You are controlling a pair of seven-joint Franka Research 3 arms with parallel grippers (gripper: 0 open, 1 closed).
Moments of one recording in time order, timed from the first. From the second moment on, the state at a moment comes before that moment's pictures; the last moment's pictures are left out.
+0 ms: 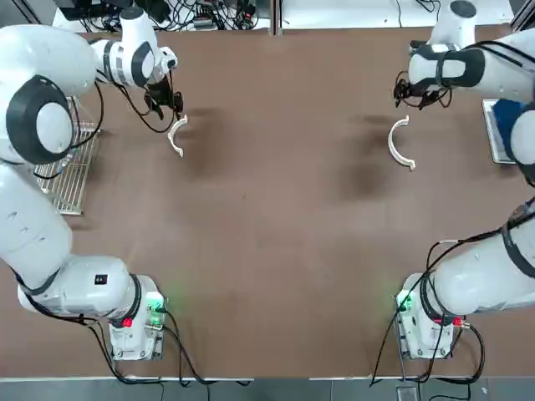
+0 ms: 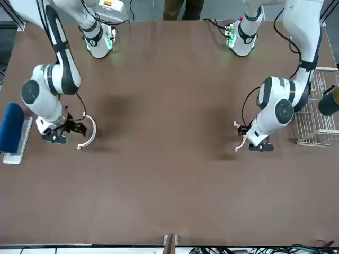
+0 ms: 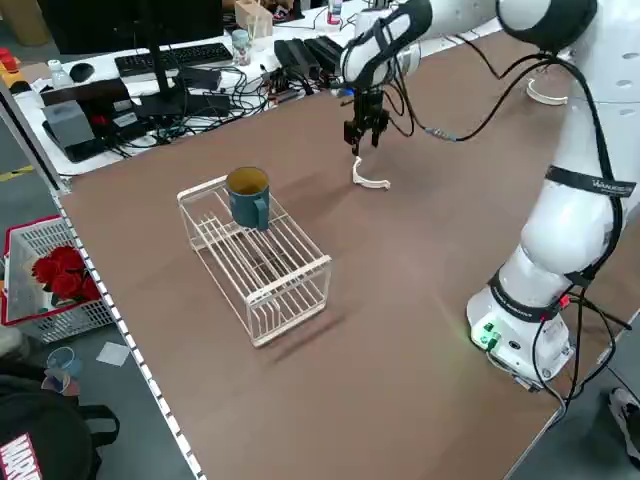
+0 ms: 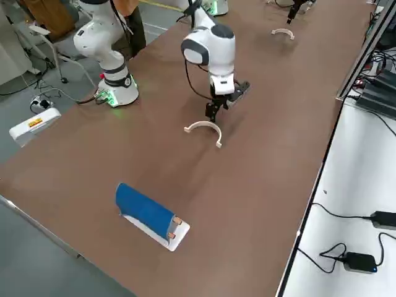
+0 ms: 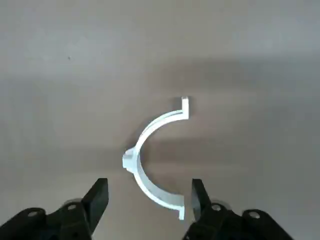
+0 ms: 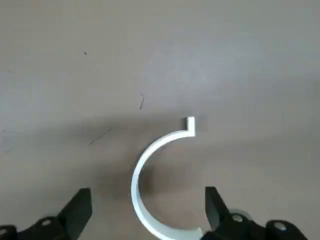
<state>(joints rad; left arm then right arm) -0.01 0.37 -0.17 -2.06 0.08 2.30 -0.16 0.09 0.22 -0.08 -2.22 -0.01 2.46 0.18</state>
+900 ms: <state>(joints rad) 0.00 0.47 -0.16 -2.11 0.21 2.43 -0.24 0.10 0.36 -0.05 -2.35 -0.01 2.72 0.22</state>
